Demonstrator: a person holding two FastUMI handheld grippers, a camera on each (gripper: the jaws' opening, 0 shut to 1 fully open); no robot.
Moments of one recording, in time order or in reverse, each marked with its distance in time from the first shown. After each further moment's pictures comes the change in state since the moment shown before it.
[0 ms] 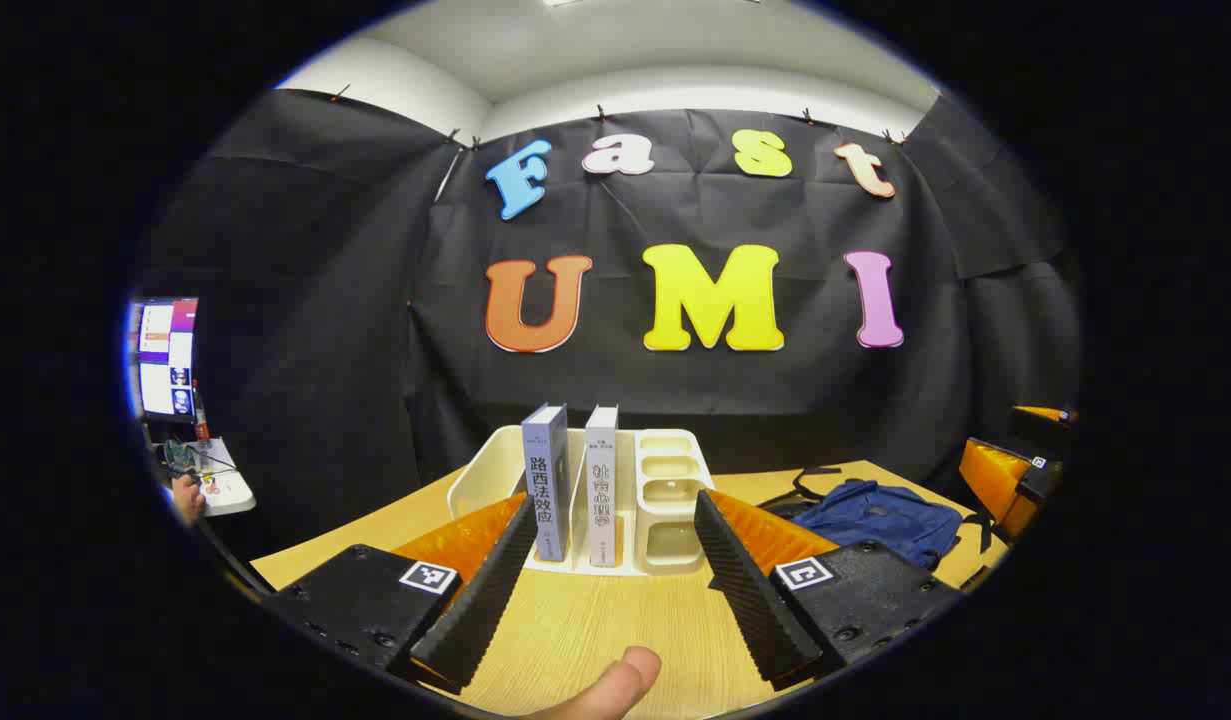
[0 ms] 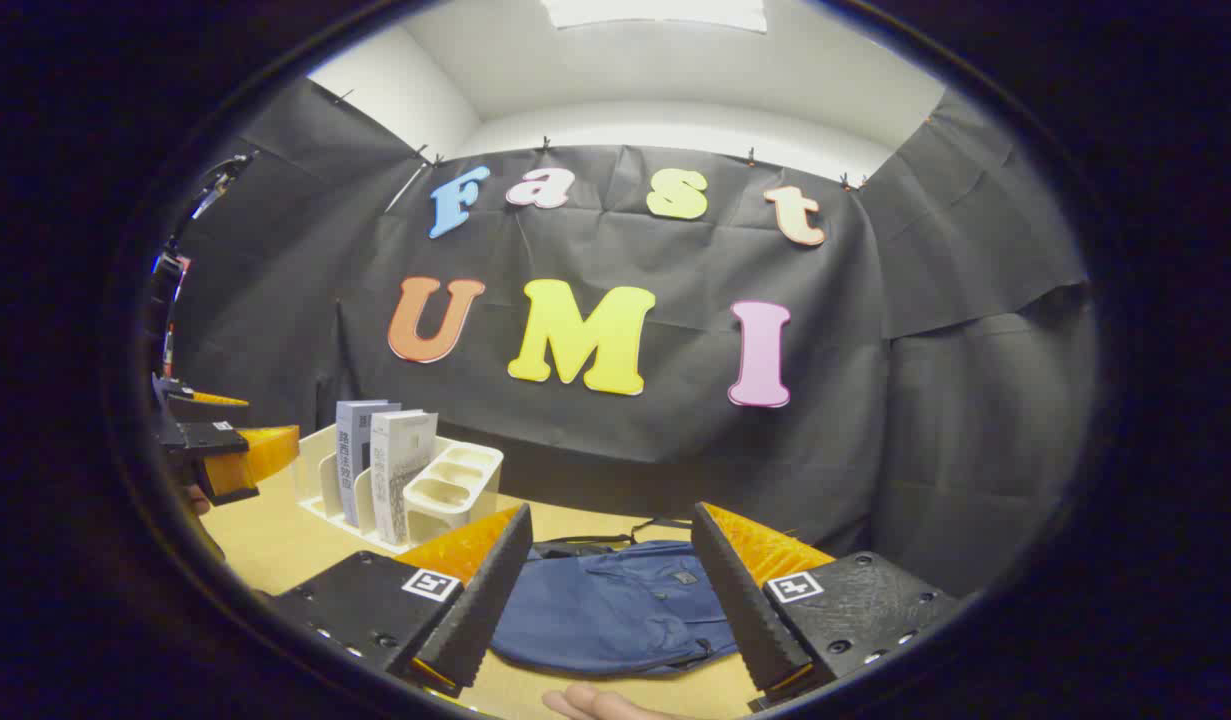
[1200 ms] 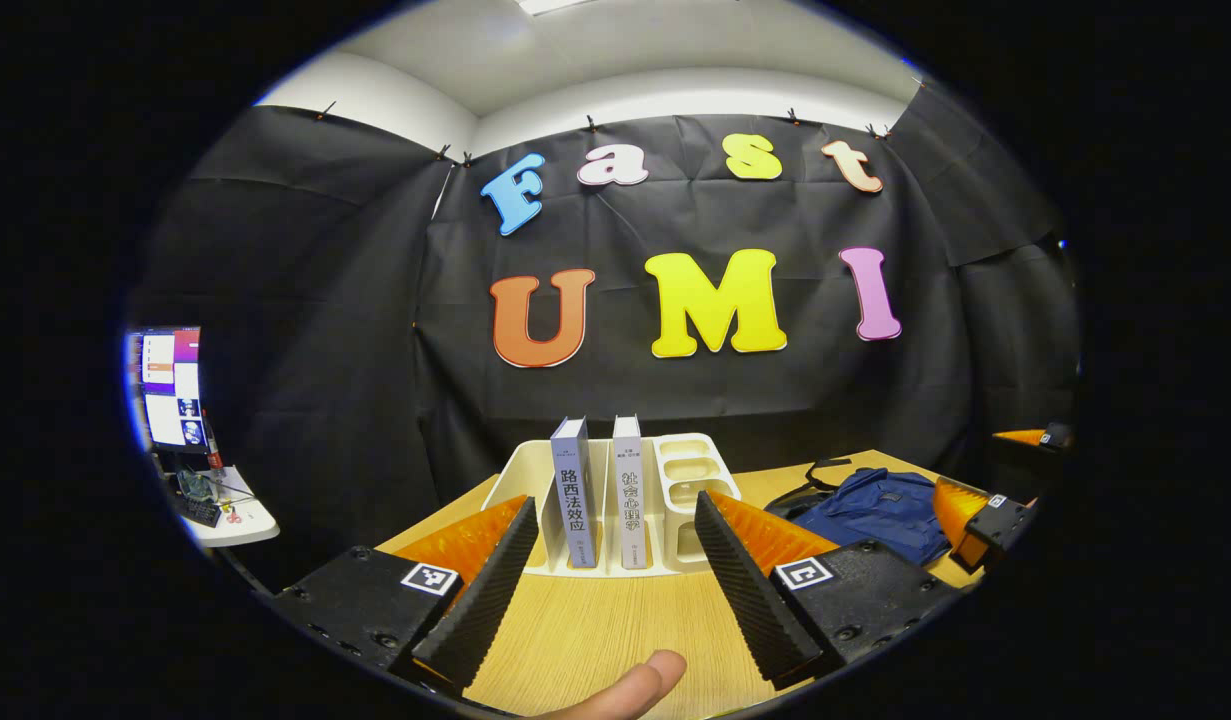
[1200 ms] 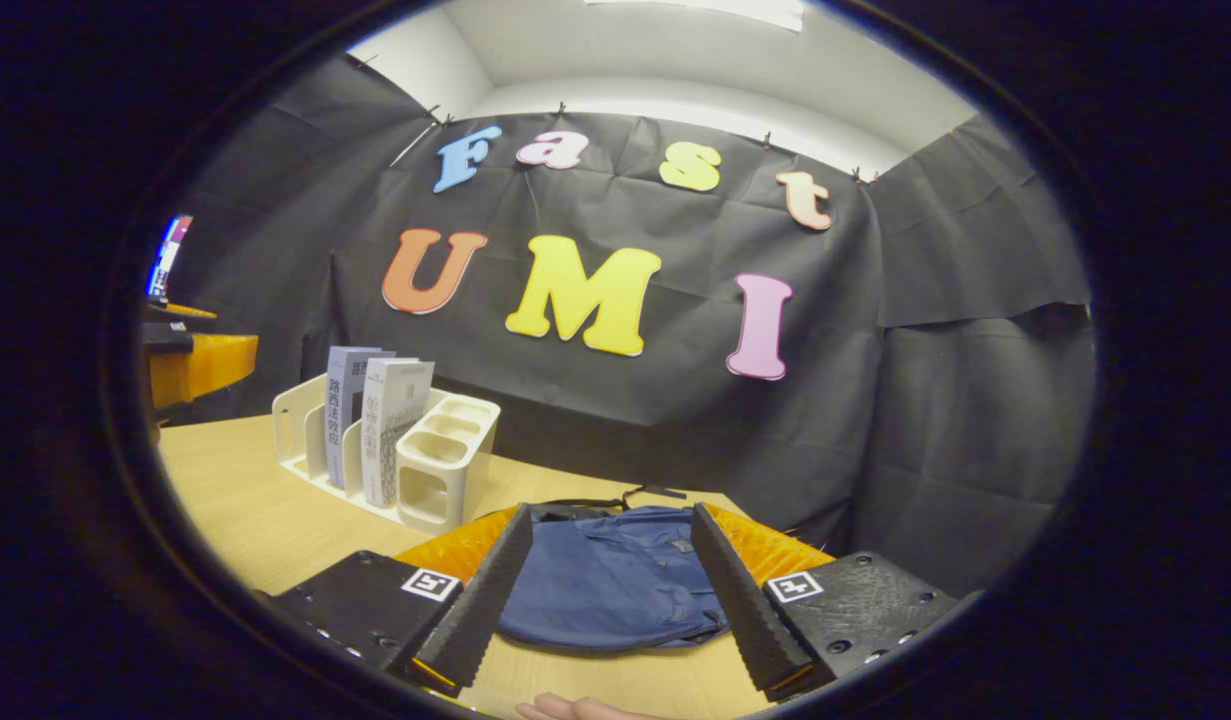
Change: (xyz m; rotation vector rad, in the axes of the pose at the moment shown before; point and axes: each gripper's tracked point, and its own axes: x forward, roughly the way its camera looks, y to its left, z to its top) left arm -0.016 0.028 0.020 0.059 -0.041 0.008; right arm 0.009 0.038 -0.048 -0.076 0.129 -0.026
